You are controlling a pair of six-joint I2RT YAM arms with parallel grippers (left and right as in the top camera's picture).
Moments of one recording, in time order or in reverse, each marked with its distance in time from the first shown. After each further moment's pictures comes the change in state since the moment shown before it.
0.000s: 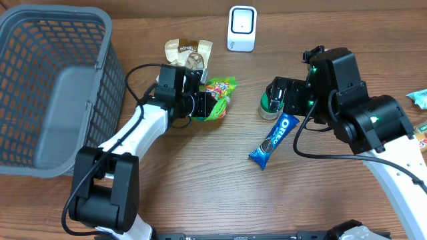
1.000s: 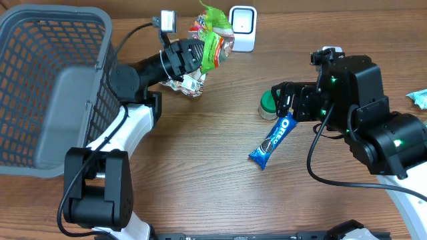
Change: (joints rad) left arm 0.119 0.000 -0.009 1.644 0.517 -1.445; right arm 0.000 -0.108 0.000 0.026 0.000 -0.132
